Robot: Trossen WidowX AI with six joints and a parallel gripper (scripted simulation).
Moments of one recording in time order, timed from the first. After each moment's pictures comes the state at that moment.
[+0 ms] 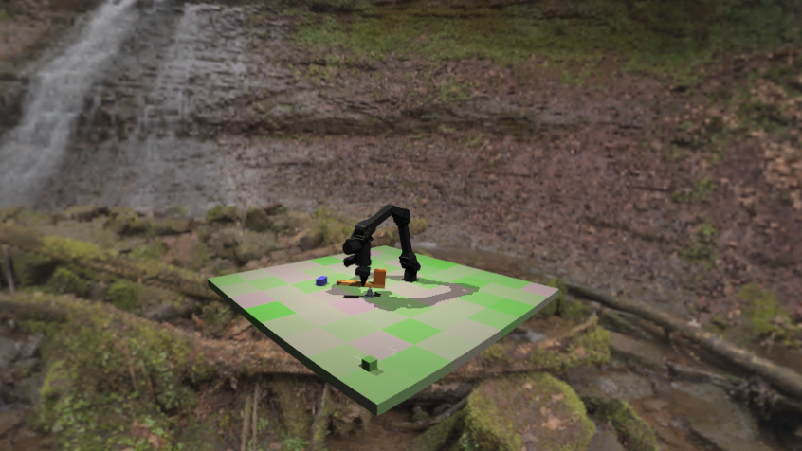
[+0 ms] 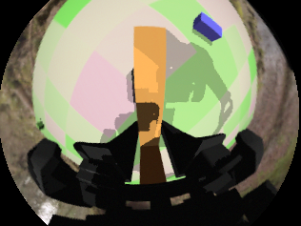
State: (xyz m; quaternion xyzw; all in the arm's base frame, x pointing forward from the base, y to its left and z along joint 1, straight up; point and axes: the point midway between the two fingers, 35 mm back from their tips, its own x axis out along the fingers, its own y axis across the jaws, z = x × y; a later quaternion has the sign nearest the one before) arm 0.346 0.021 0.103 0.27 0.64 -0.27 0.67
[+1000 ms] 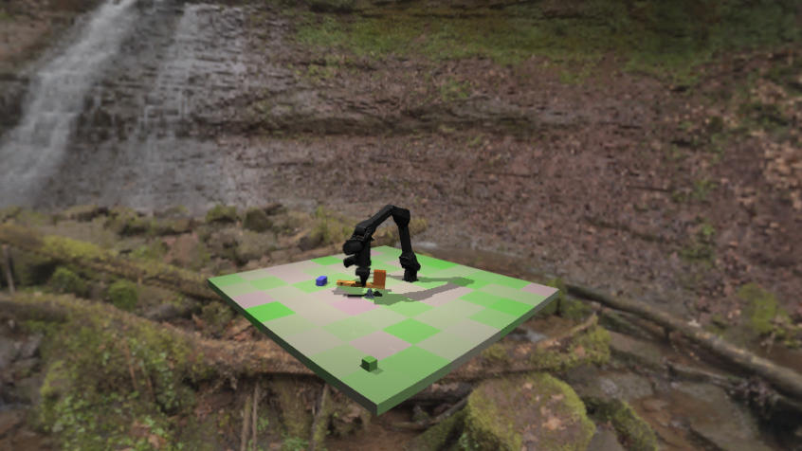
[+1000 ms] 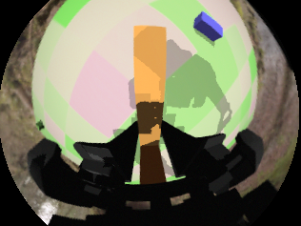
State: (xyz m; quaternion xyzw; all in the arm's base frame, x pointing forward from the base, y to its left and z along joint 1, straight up) arm 0.346 0.021 0.100 0.27 0.64 -0.27 0.67
